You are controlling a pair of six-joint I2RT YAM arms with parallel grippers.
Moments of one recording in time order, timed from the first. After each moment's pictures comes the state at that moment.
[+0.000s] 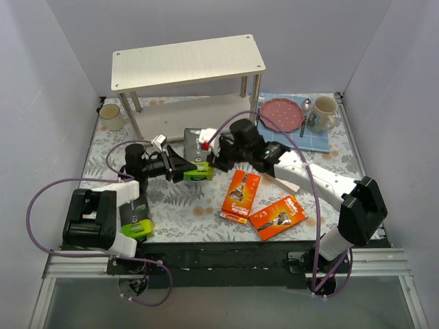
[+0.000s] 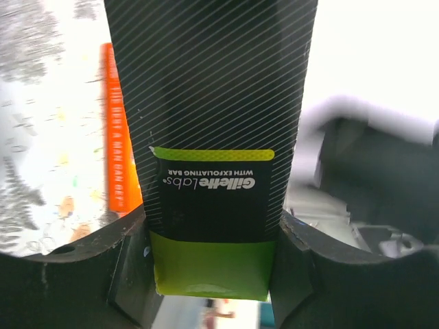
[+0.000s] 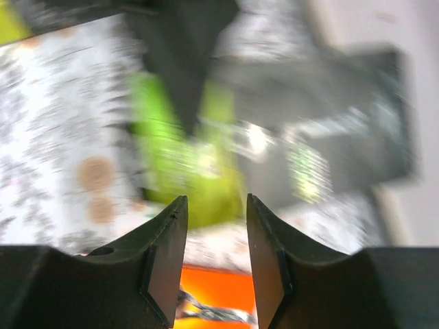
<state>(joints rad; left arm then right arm) -0.11 1.52 0.54 0.59 1.07 -1.13 0.89 1.57 1.24 -0.27 -0.39 -0.52</state>
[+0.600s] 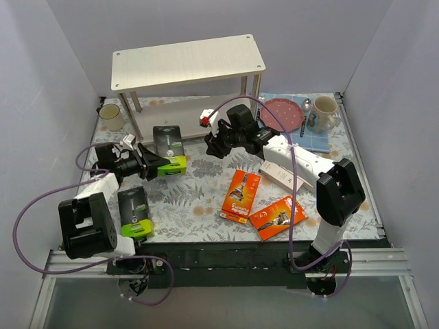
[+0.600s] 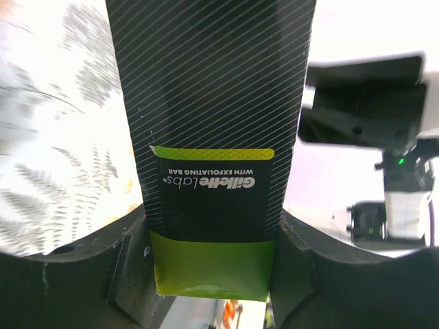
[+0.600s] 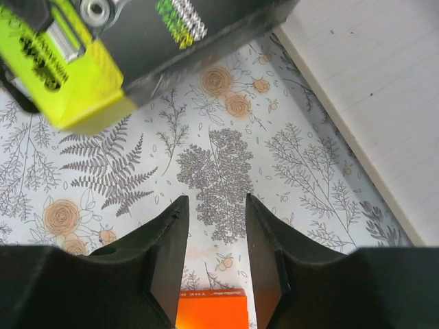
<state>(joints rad) 0.21 1.39 0.65 0.07 1.17 -0.79 0.73 1.76 1.45 -0.26 -0.41 -0.31</state>
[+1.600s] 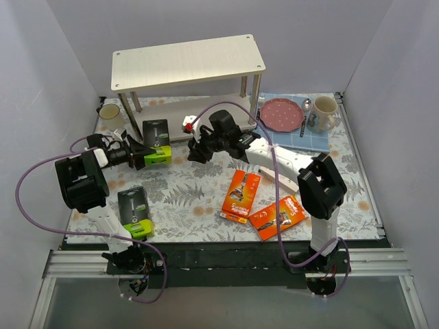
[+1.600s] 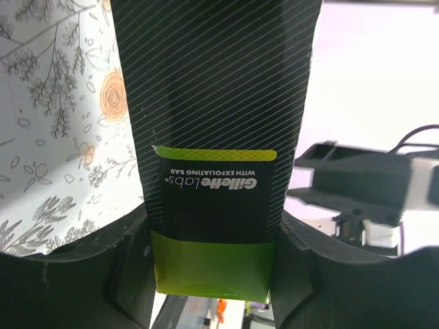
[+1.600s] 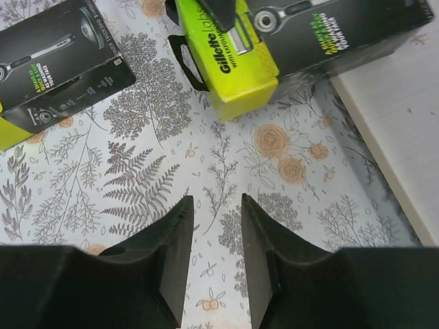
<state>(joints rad) 0.38 1.91 1.06 -0.23 1.30 -0.44 0.80 1.89 1.51 -0.14 -0.53 -0.25</state>
